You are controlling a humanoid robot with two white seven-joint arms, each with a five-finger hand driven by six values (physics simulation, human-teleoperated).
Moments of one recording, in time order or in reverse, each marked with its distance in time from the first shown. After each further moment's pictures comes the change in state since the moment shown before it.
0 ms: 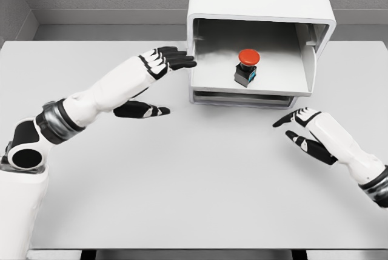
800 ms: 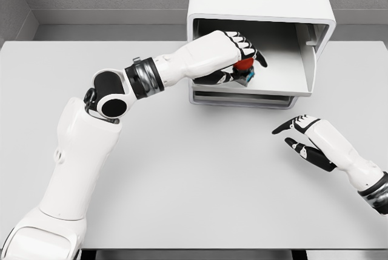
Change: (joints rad) left arm -0.383 -0.289 -0.267 0.301 -0.423 0.002 0.000; right arm 0.038 0.001 -0.001 0.000 0.002 0.000 0.000
